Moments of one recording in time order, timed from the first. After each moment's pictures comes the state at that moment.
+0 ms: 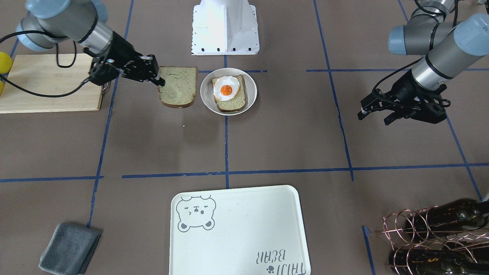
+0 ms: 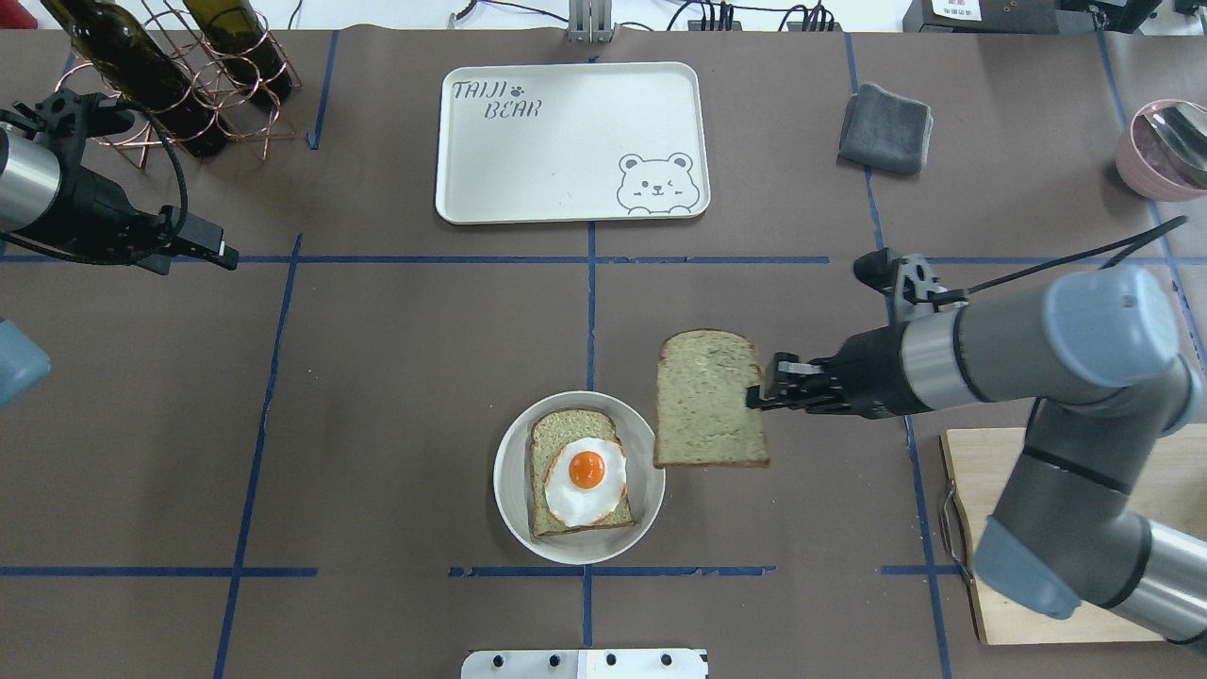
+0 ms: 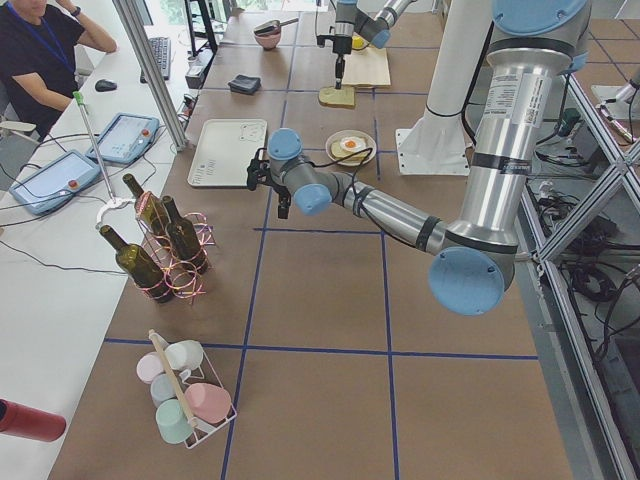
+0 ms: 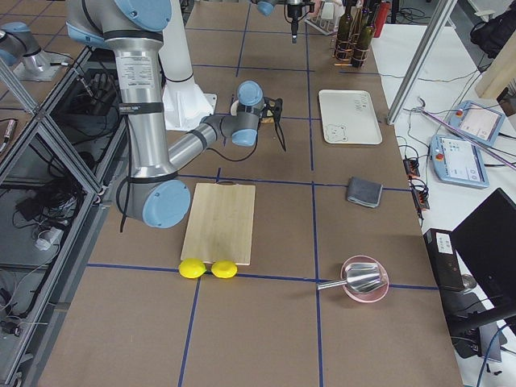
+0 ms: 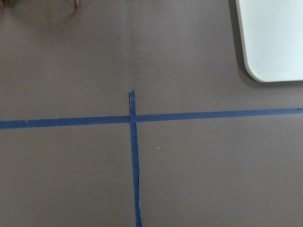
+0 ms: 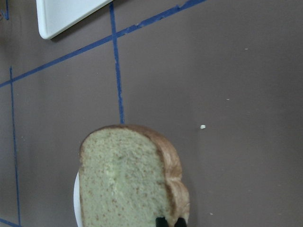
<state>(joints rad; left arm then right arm) -1.01 -1.73 -1.76 -2.10 -2.32 -0.92 0.54 -1.37 1.94 -0.82 2.01 1.55</state>
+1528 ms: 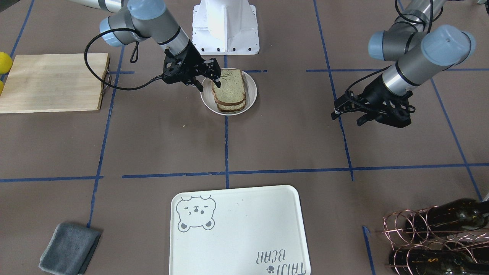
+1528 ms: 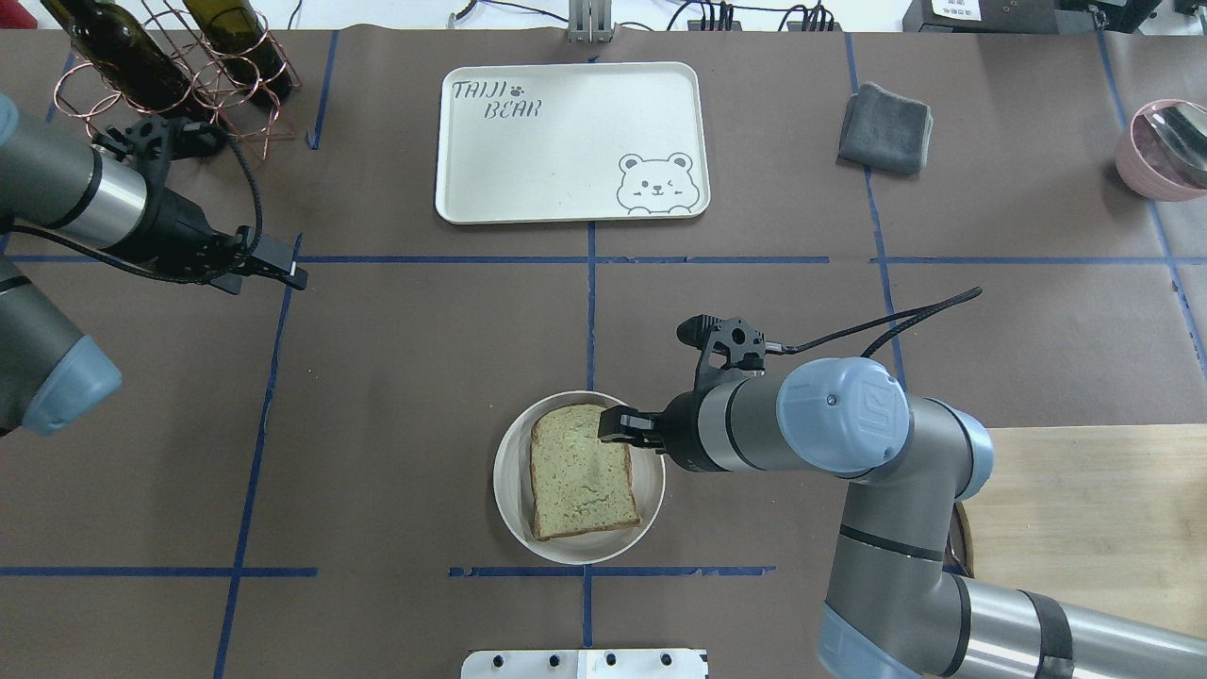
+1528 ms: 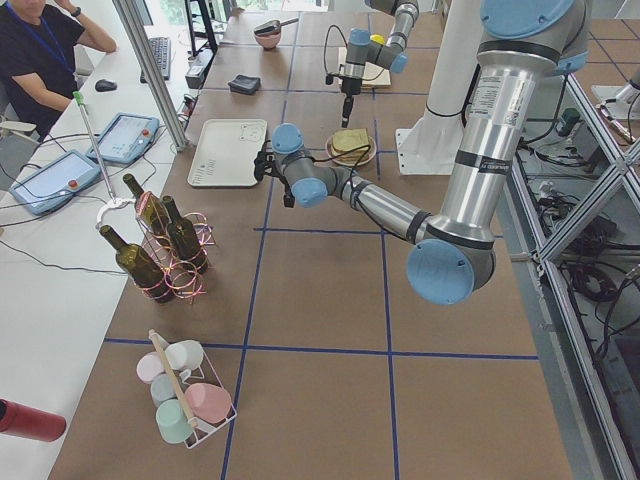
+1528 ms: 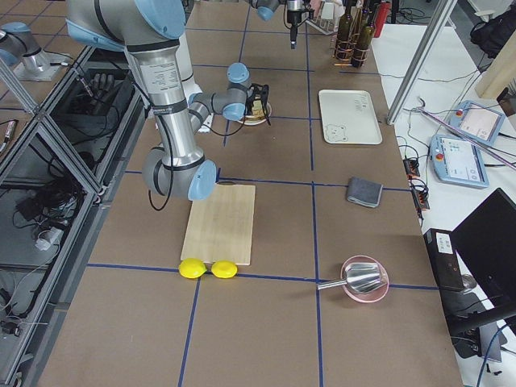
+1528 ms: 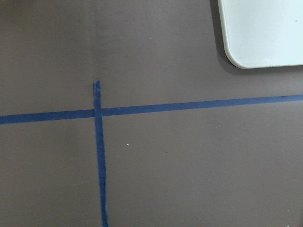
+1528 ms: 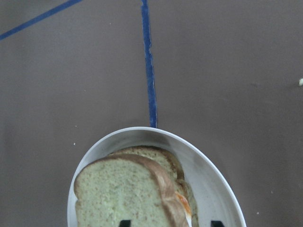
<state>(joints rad) -0.89 -1.83 -1.73 -2.13 -2.31 -1.04 0.38 -1.16 1.83 -1.02 1.77 1.55</state>
